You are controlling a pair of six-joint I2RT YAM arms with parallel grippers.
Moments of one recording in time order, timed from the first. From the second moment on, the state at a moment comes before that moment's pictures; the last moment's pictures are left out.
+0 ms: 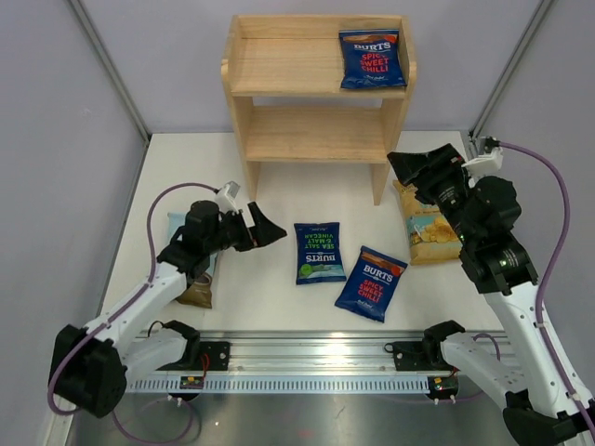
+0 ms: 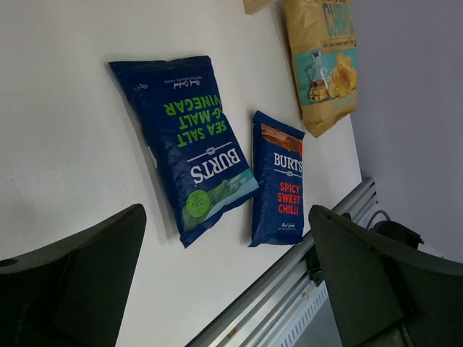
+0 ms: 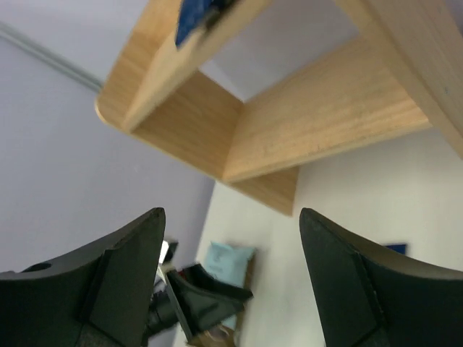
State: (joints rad) left arm -0.40 0.98 0.63 -0.10 0.41 -0.71; right arm 0.33 0.83 1.14 -0.25 0.06 0.91
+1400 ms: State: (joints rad) left arm -0.56 1.78 0.76 0.27 0.41 -0.84; right arm 0.33 0.71 0.79 -0.27 -0.61 0.72
